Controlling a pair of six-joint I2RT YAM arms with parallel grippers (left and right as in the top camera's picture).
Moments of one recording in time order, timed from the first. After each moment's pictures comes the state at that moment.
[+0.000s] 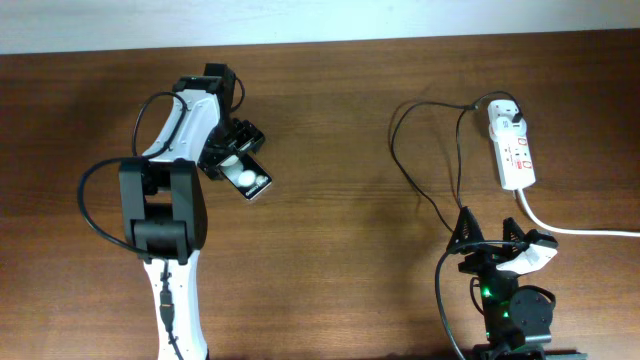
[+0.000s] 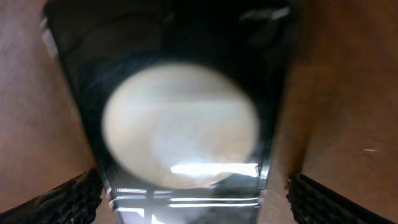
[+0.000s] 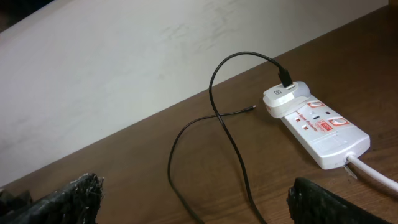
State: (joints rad) left arm -0.10 2.39 1.95 -1.14 0.06 -0.77; right arm 0.03 0.02 0.01 -0.07 0.09 0.46
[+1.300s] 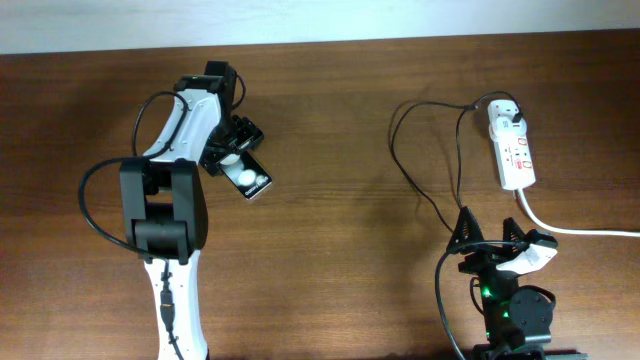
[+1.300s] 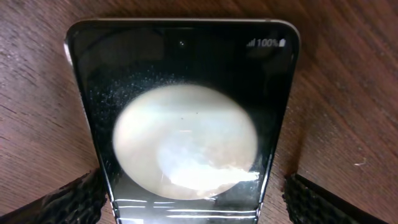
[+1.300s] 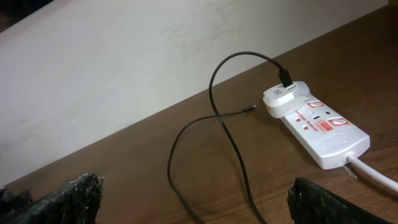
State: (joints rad) left arm -0.11 2.39 1.95 -1.13 0.02 -0.78; right arm 0.03 0.02 0.01 -0.07 0.09 0.46
